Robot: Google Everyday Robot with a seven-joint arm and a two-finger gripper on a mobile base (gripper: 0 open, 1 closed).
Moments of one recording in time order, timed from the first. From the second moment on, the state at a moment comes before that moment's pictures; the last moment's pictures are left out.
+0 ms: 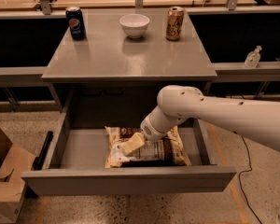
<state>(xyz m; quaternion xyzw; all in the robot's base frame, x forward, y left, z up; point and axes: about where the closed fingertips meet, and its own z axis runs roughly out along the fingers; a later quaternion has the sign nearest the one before) 0.556 -0.005 0.624 -0.34 0.91 0.20 0.13</state>
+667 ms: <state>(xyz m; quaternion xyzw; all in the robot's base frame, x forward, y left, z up) 0.556 -0.005 0.628 -0.34 0.91 0.20 0.13</state>
